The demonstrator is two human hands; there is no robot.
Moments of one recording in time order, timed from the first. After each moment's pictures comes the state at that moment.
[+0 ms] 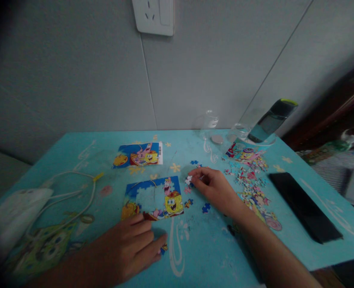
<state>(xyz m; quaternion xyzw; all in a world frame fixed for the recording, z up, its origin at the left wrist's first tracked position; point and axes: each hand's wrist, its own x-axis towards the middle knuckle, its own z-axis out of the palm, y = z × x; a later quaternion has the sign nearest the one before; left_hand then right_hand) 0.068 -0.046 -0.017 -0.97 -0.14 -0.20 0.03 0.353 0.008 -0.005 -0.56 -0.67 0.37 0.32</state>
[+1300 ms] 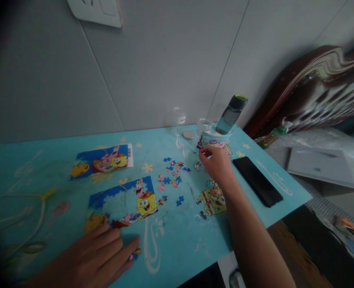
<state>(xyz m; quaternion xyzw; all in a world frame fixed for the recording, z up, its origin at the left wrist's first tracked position) 0.065 -0.045 -0.027 -0.96 -0.13 -0.25 0.05 0.436 0.022 0.011 -0.76 -0.59 0.04 0.27</state>
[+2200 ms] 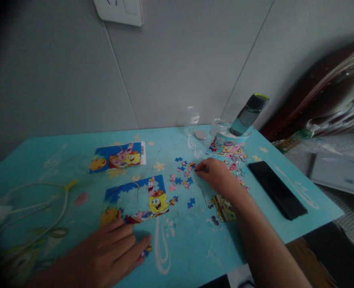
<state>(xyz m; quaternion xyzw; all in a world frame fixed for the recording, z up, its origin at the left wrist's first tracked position) 0.066 -0.045 -0.016 -0.96 -0.12 -0.23 0.04 0.408 0.019 0.004 -0.70 -0.69 0.15 0.13</state>
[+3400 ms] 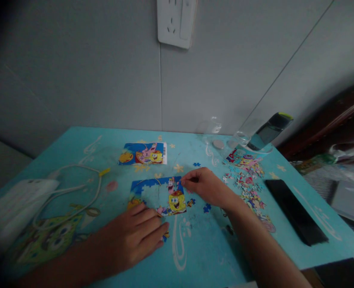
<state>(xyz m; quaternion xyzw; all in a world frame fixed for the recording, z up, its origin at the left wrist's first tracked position) 0.064 -0.042 -0.015 -0.96 -0.17 -0.22 0.04 0.325 0.022 0.024 -0.54 -0.68 0.45 0.20</state>
